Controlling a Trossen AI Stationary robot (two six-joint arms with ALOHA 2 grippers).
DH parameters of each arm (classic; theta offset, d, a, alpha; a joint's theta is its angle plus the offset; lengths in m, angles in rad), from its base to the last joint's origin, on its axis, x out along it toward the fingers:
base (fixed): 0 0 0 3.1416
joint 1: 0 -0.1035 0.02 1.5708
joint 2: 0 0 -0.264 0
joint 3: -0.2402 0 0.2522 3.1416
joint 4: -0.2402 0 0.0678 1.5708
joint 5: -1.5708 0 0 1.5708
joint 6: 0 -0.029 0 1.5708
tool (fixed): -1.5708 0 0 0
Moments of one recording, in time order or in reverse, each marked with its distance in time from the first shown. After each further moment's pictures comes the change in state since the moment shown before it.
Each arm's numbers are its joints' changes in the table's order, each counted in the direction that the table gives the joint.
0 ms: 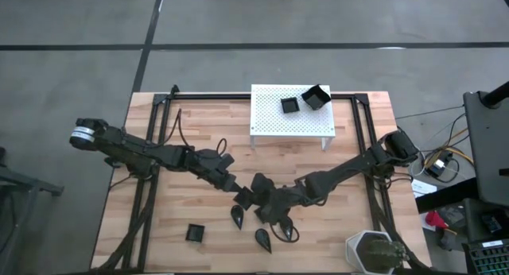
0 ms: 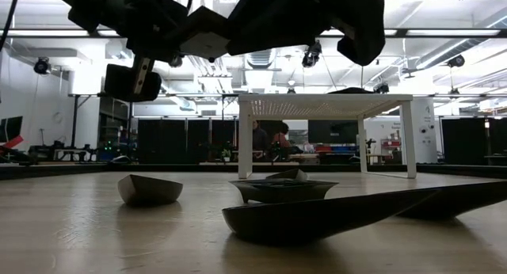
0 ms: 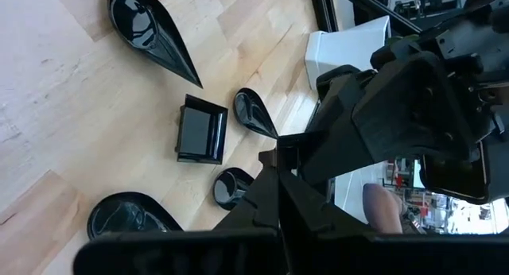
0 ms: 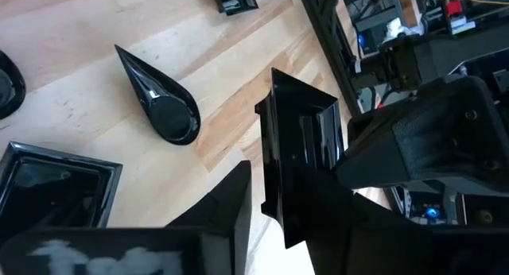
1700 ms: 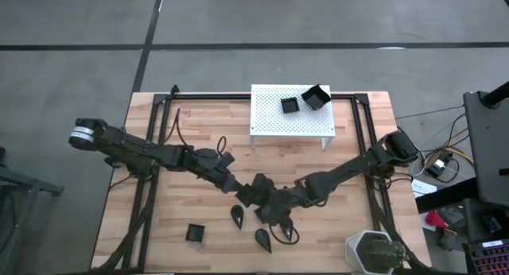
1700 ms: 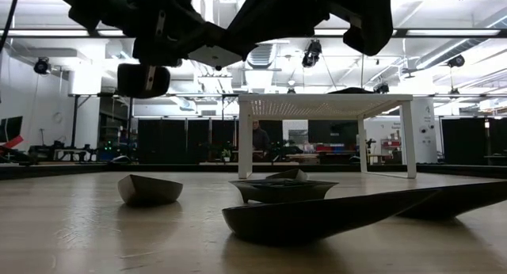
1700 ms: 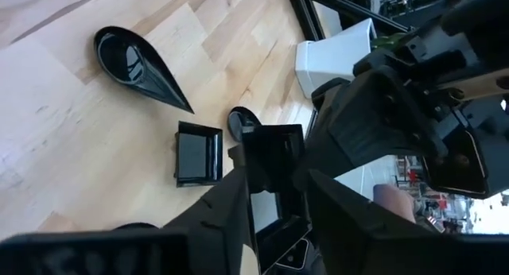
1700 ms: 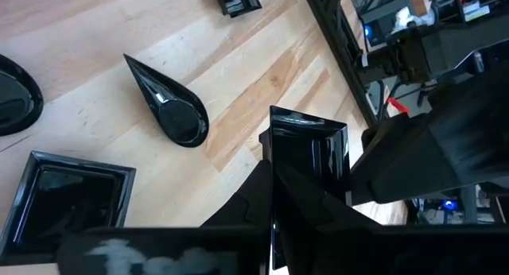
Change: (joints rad) left arm -0.003 -0.009 0.000 0.029 -0.036 -0.118; right arm -0.009 0.000 -0.027 -0.055 -0.003 -0.068
